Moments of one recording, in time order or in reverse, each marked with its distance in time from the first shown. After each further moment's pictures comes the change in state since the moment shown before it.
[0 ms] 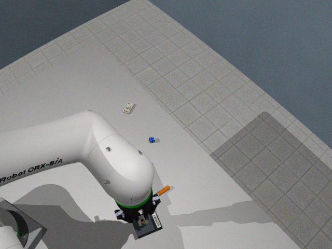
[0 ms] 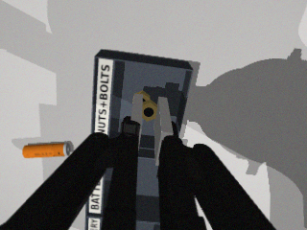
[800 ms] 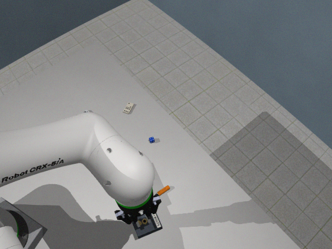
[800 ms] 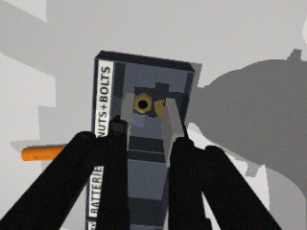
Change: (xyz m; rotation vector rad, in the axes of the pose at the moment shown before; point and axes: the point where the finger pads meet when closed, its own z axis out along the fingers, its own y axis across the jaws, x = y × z) arm 0.000 -0.001 0.005 0.000 0.000 0.000
